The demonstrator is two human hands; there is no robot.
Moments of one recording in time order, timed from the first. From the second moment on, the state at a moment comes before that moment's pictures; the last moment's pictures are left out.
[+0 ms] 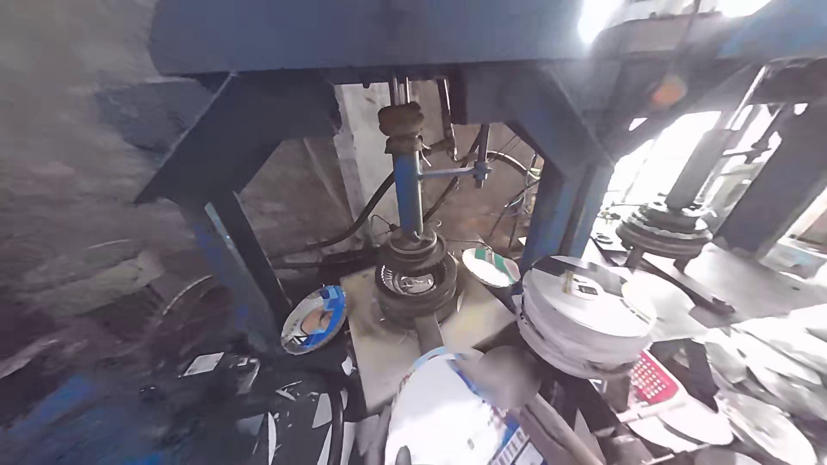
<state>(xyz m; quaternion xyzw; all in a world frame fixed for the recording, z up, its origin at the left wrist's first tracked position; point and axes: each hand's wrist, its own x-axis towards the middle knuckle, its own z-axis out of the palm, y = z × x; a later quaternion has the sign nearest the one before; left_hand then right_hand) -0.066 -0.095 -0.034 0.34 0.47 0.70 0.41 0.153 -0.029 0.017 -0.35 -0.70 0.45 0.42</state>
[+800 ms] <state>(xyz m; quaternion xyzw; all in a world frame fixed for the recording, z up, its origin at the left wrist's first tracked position) -0.269 -0.048 0.024 0.38 0.66 0.63 -0.17 0.127 0.192 0.046 -0.57 -0.63 0.29 0.43</state>
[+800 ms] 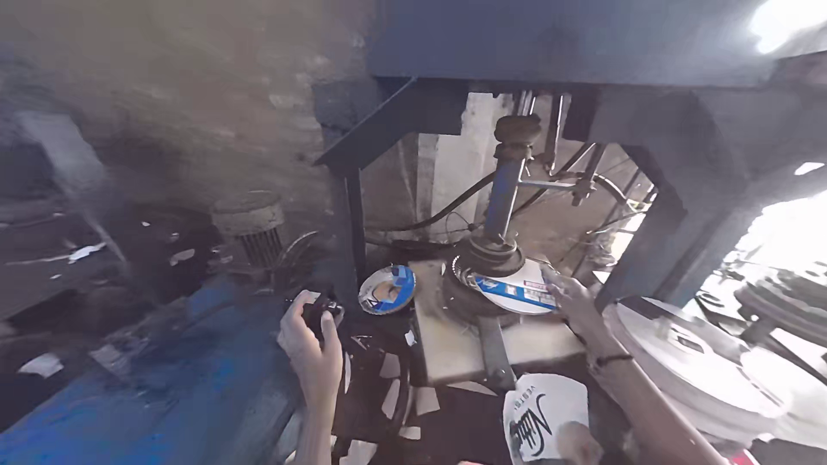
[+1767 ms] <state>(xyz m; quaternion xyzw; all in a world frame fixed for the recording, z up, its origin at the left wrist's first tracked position) -0.371 -0.069 -0.031 0.24 0.85 0.45 -0.10 0.163 -0.012 -0.035 -0.46 -0.84 0.16 0.25</state>
